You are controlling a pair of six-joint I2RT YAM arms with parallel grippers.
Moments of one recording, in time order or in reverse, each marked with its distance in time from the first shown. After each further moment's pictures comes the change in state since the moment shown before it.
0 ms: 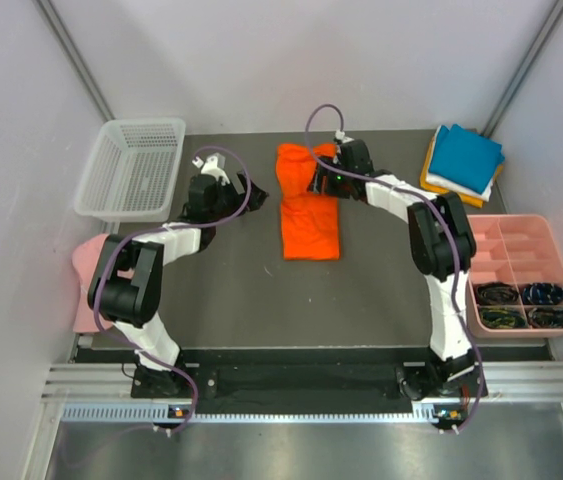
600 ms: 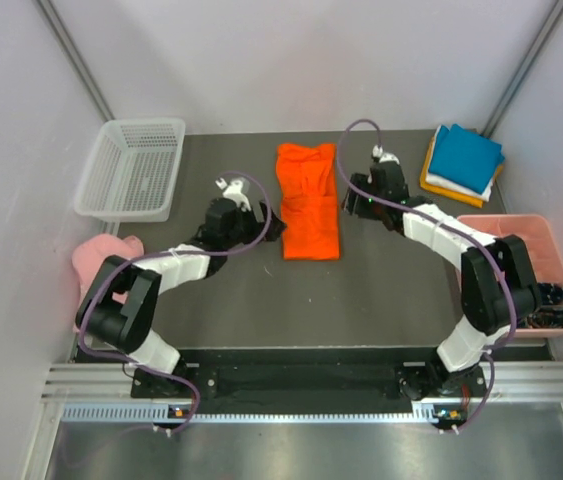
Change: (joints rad) left arm -0.127 -0.163 -0.158 -0.031 -0.032 0.032; right arm -0.020 -0.521 -0.451 -0.022 0.255 0.001
